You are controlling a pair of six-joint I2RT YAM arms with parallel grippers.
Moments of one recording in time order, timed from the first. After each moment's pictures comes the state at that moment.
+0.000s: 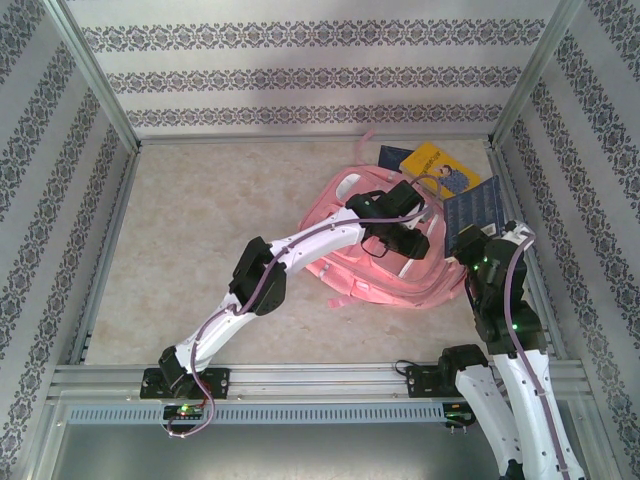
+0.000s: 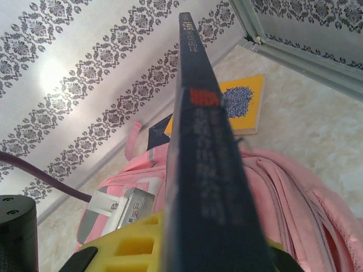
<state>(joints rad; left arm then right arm) -0.92 2.49 2.41 -0.85 0.35 -0.42 0.10 0.50 0.69 -0.53 0.23 0.76</state>
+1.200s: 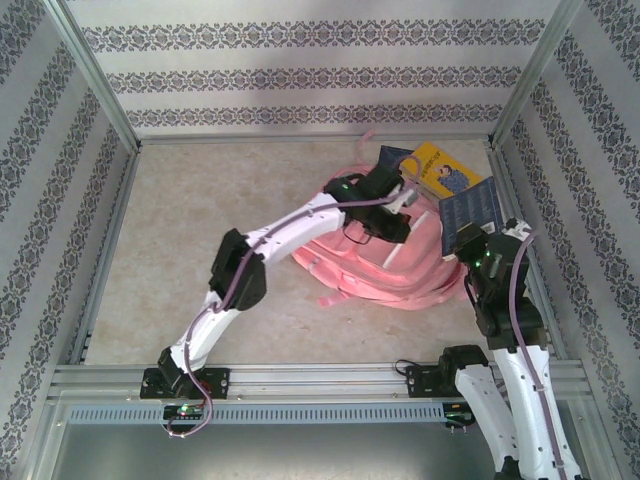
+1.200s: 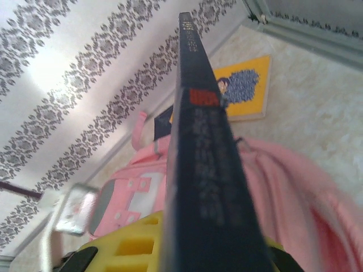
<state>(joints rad) -0.83 2.30 2.24 -0.86 0.44 -0.40 0.07 0.54 0.74 -0.56 0.16 0.81</state>
